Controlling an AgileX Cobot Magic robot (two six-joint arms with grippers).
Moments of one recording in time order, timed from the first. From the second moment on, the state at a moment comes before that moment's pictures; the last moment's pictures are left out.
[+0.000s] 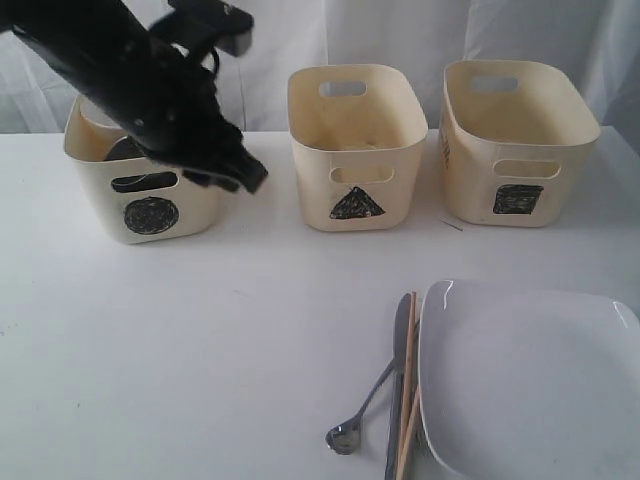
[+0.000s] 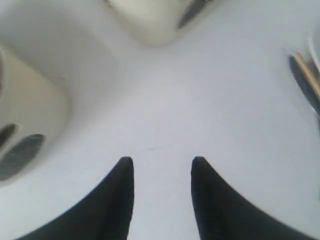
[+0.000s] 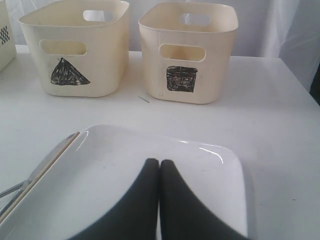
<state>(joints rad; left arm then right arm) -0.64 1.59 -1.41 0.02 0.86 0.13 0.01 0.01 -0.01 -0.09 0.31 0.11</state>
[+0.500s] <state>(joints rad) -0.92 1.73 -1.30 -0.11 0.75 0.13 0.01 0.01 -0.01 -0.09 0.31 0.11</state>
